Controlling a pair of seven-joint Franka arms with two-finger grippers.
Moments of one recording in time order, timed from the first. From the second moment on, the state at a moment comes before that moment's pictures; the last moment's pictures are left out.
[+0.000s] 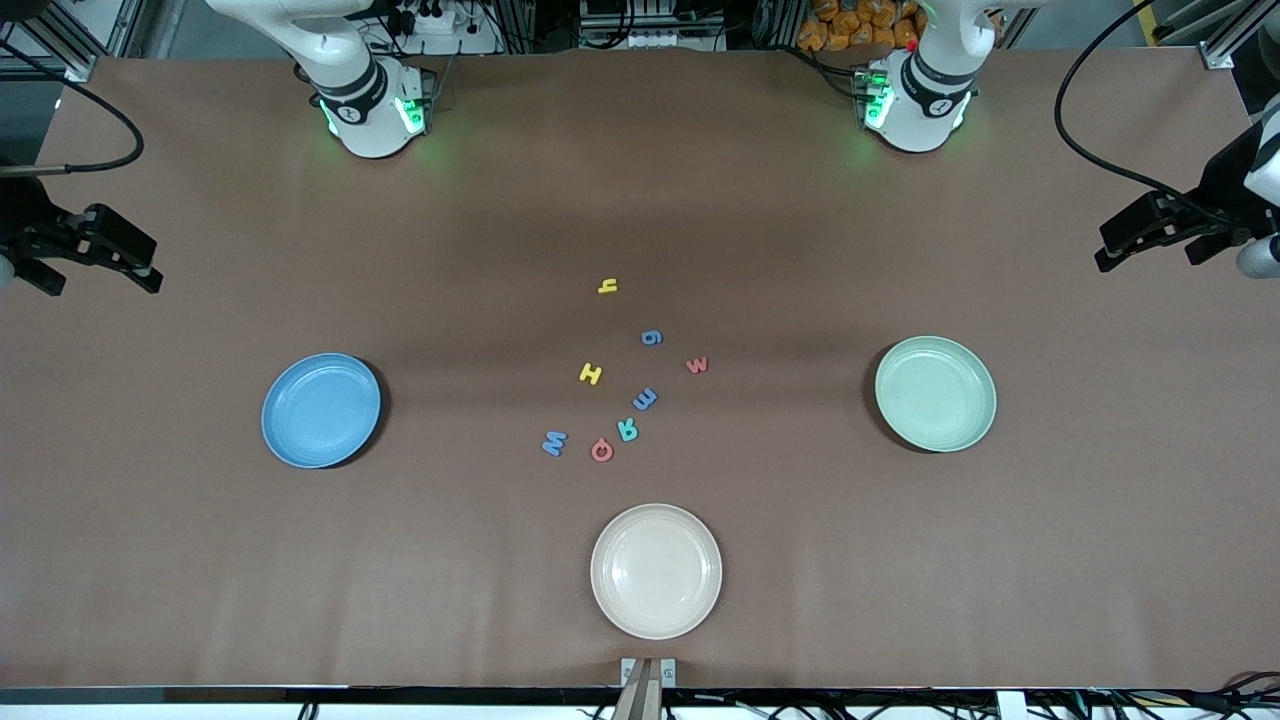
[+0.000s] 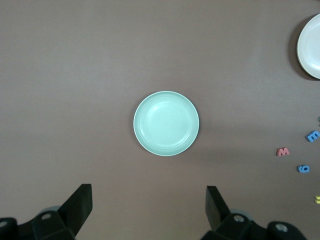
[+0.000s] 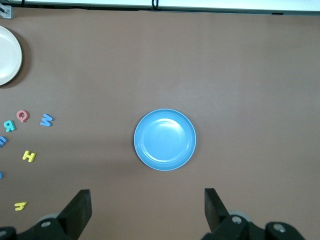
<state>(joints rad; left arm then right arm) -0.01 -0.03 -0.05 -1.58 -0.02 1.60 -0.14 0.05 0.03 -0.01 -1.48 -0.02 1.61 0.01</state>
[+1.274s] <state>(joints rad) -0.18 0.29 -0.20 -1.59 -0.02 1.83 -0.20 0.09 0.10 -0.01 -1.48 -0.01 1.60 0.02</state>
